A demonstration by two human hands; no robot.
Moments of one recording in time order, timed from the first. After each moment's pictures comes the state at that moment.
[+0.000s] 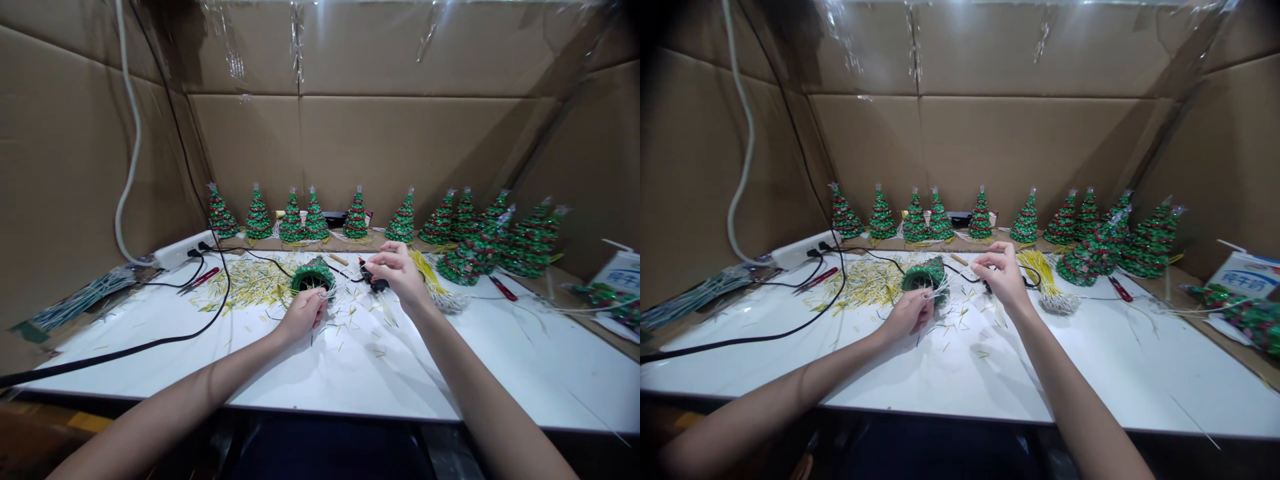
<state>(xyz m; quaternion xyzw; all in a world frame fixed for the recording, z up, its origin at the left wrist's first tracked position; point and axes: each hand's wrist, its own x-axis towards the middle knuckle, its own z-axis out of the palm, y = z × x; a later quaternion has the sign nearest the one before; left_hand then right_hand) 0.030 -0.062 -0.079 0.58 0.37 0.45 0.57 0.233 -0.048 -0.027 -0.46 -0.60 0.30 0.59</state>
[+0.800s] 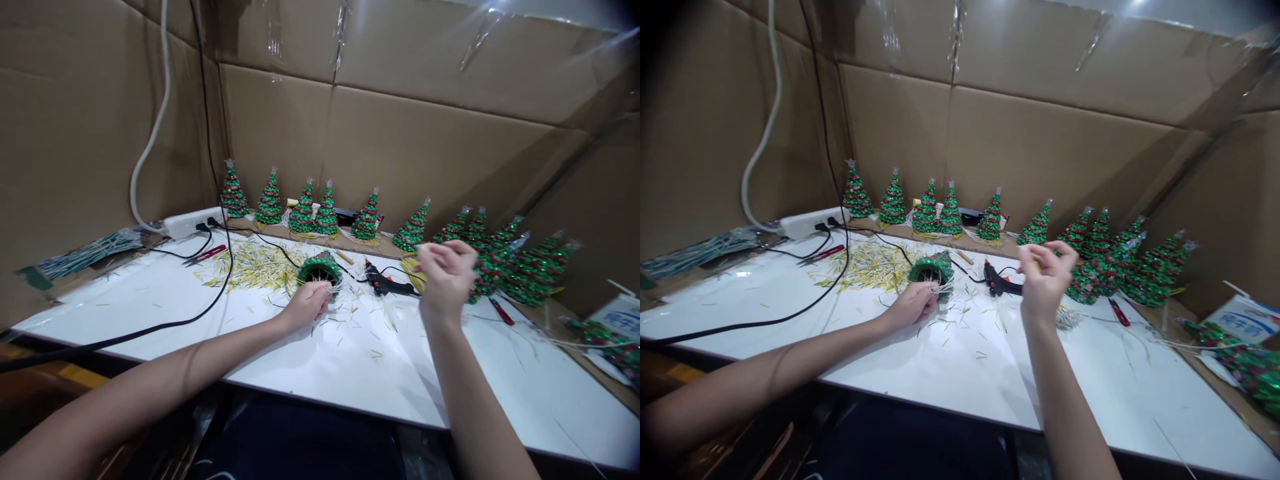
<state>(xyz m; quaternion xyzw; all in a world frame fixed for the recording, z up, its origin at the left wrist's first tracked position) 0.024 -0.057 -0.083 0.58 0.32 0.46 0.58 0.240 -0.059 -0.017 -0.48 -0.55 0.03 0.68</state>
